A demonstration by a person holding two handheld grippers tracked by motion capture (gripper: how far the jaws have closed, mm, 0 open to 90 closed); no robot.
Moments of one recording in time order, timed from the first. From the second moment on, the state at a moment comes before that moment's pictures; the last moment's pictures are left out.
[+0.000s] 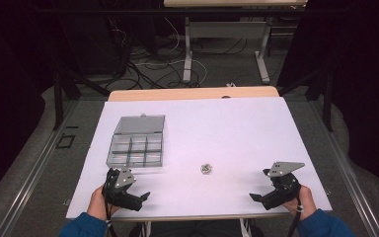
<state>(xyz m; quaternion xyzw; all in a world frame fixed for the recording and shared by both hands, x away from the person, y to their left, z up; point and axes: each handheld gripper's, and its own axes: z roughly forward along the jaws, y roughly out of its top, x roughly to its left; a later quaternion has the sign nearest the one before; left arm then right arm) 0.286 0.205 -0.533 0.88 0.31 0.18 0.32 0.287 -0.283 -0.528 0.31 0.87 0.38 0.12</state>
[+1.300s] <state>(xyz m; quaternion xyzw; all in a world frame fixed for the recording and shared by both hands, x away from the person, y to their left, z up) 0.315 0.137 -0.529 0.88 0.26 0.19 0.35 0.291 -0.281 -0.530 0.30 0.87 0.37 0.11</state>
